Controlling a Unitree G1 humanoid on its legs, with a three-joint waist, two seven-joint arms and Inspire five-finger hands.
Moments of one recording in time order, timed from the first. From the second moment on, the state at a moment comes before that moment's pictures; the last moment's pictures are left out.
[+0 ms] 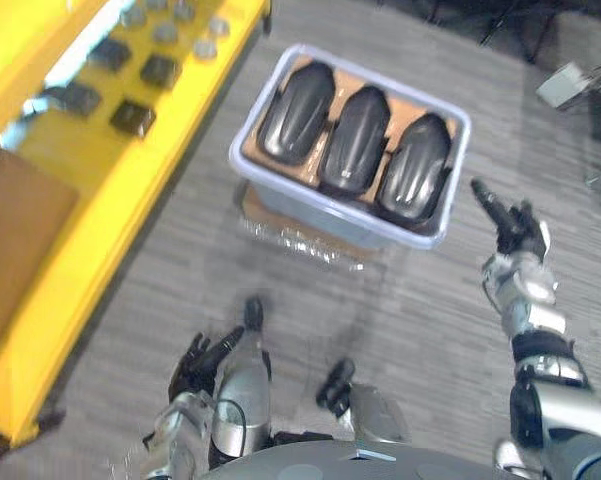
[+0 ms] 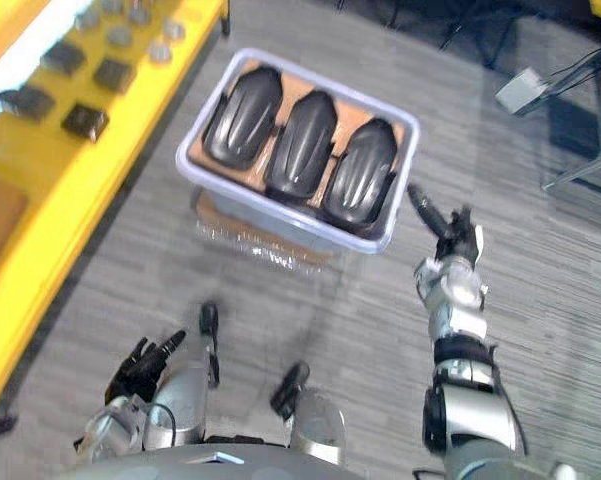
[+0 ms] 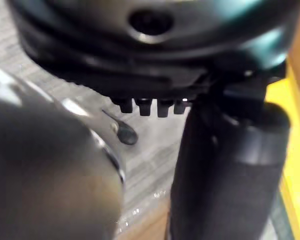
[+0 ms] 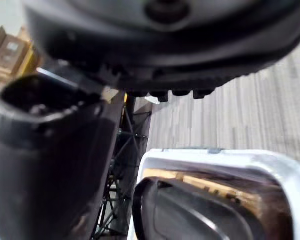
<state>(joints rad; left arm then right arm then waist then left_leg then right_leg) 0.19 0.14 0.07 0.64 -0.66 -0.09 -0.03 -0.55 -0.51 -0.25 0.82 0.42 -0.06 -0.14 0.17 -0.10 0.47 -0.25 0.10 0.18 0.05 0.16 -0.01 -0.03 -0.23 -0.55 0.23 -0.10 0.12</state>
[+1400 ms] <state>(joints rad) 0.13 0.14 -0.06 0.72 -0.85 -0.13 -0.27 -1.00 -0.96 0.09 1.27 0.20 0.12 -0.16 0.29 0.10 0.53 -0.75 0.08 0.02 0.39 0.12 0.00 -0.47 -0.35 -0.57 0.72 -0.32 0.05</state>
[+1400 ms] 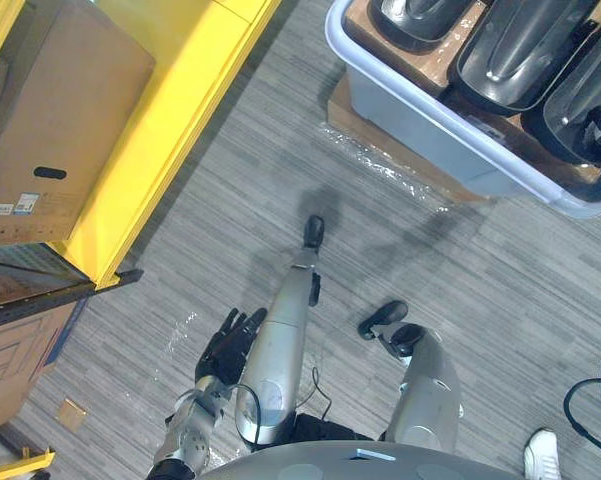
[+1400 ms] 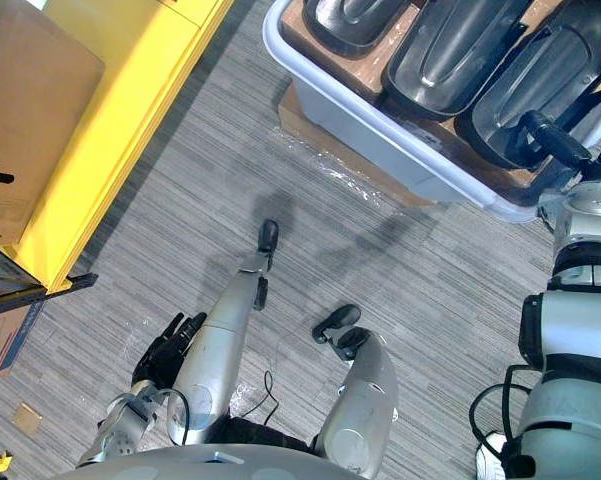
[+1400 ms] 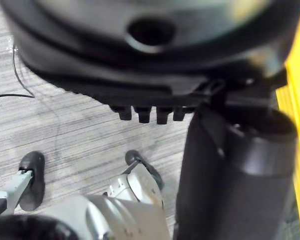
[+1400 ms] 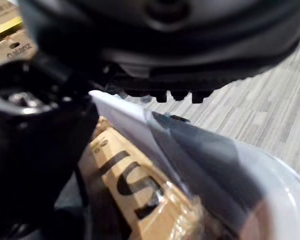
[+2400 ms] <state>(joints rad) 0.17 0.21 0.14 0.75 -0.80 -0.15 -0.22 -0.80 -0.85 0.02 1.25 0.03 0.00 -0.15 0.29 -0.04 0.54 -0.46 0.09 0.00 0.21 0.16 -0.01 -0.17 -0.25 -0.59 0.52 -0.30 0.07</state>
